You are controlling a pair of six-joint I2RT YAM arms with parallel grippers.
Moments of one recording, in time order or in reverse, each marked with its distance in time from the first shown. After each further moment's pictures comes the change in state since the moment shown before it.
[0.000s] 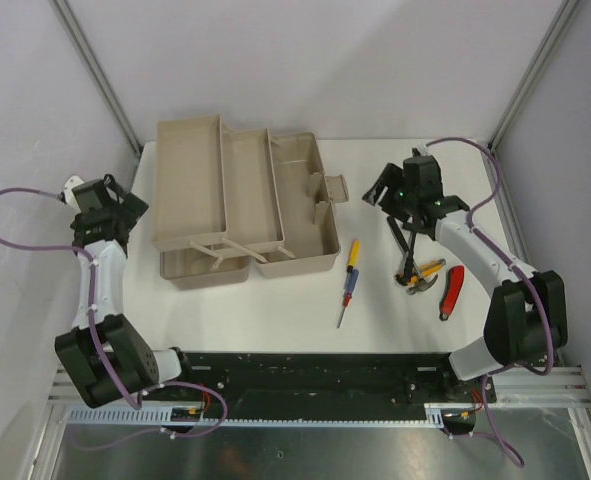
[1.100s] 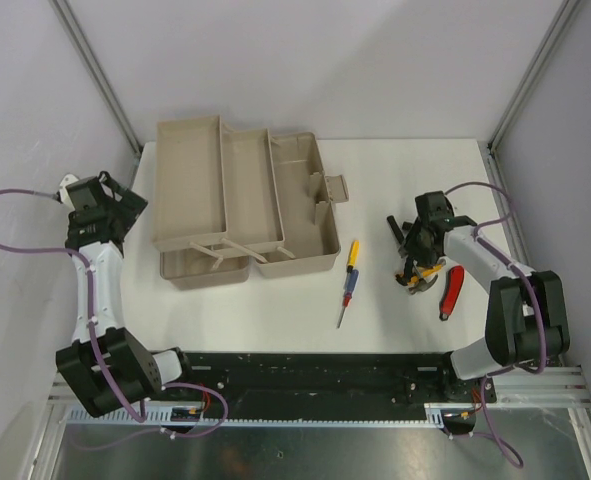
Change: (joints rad) left arm 0.000 -0.063 0.061 -0.144 0.031 -0.062; right arm -0.132 -0.038 -0.242 -0.301 0.184 -0.029
